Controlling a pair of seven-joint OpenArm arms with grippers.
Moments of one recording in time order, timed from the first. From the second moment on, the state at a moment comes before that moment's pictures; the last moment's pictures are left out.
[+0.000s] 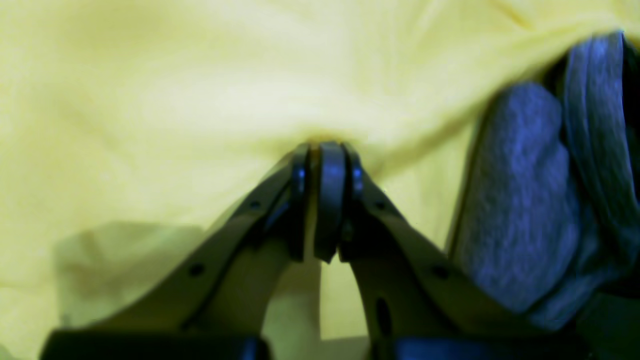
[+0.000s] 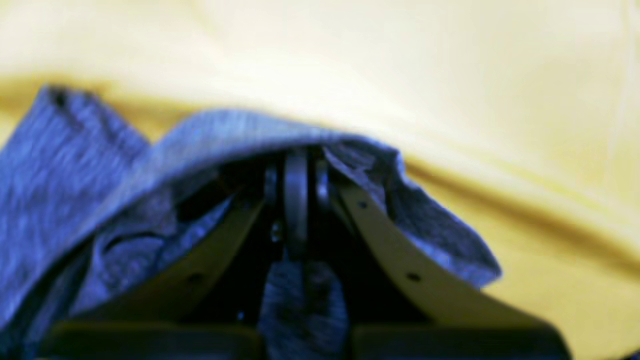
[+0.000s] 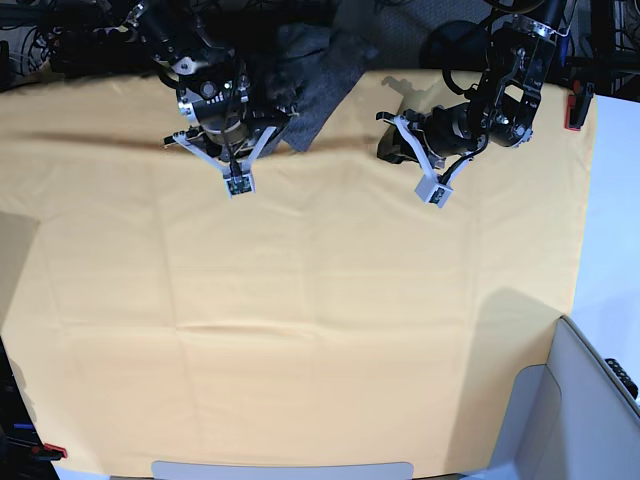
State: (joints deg) left arm 10.4 -25.4 14.6 95.4 -42.9 -6.6 51.7; right arm -5.6 17.0 -32.7 106.6 0.1 -24.4 -70.5
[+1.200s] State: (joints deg) left arm 13.3 -19.5 5.9 111.6 -54.1 -4.5 77.9; right arm -2.4 13.1 -32.5 98.2 -5.1 -21.3 -61.8
